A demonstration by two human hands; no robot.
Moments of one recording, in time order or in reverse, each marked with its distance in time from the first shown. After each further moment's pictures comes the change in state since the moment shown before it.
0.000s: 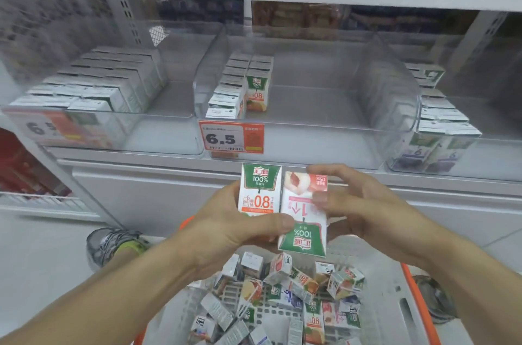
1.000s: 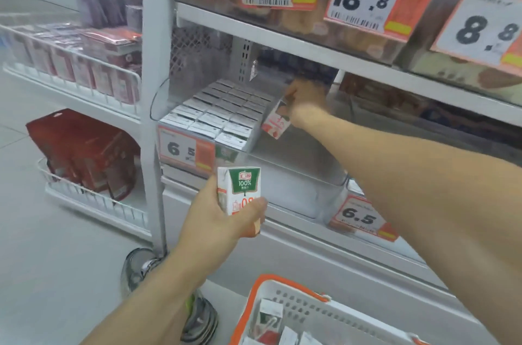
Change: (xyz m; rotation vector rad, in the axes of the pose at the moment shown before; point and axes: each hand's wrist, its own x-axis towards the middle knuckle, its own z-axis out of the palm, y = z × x) left_hand -0.038 0.020 -0.197 -0.054 0.627 0.408; right_hand 0.338 -0.166 0.194 -1.138 0.521 -0.430
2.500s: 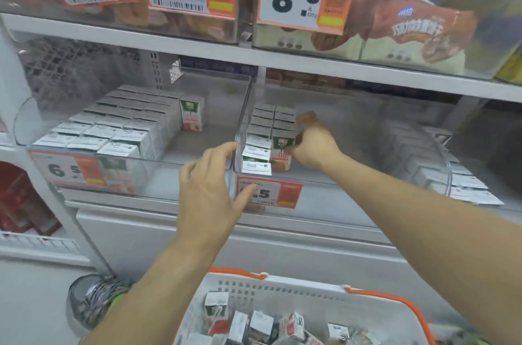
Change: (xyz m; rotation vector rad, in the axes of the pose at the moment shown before) left_hand 0.020 -0.014 0.137 0.921 0.082 0.763; right_hand -0.100 0.189 -0.071 0.040 -0.064 0.220
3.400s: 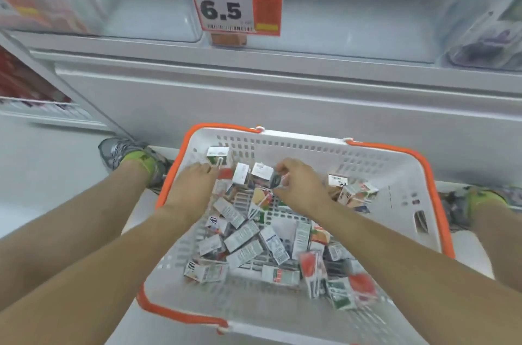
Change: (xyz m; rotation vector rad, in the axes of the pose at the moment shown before) left_hand -0.226 -0.081 0.054 0.602 -1.098 -0.051; right_hand -0.253 0.142 0.186 0.159 -0.474 0.029
